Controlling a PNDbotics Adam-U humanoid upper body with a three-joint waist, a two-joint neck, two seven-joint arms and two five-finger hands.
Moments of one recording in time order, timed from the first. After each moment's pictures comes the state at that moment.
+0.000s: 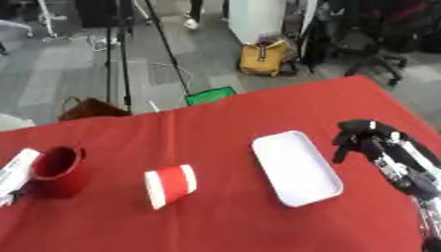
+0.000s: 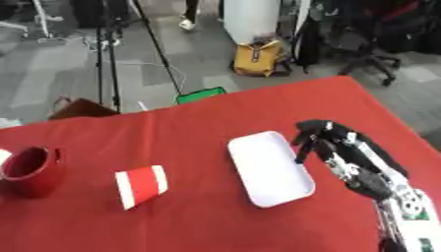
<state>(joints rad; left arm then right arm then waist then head) -0.56 0.76 0.01 -1.02 -0.42 -0.05 -0.33 -0.46 -0.20 -0.18 -1.58 -0.14 -0.36 0.76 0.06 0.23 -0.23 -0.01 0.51</state>
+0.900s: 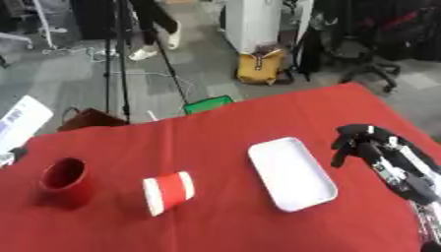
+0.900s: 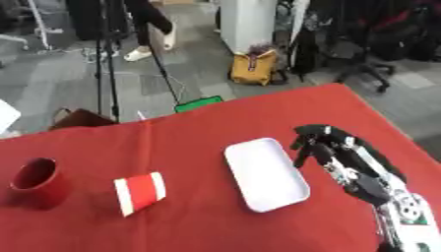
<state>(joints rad) -0.55 0.80 0.02 -1.27 -0.39 -0.01 -0.31 -0.44 -0.20 -0.19 -1.59 -0.14 -0.35 0.76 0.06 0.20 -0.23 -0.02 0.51</state>
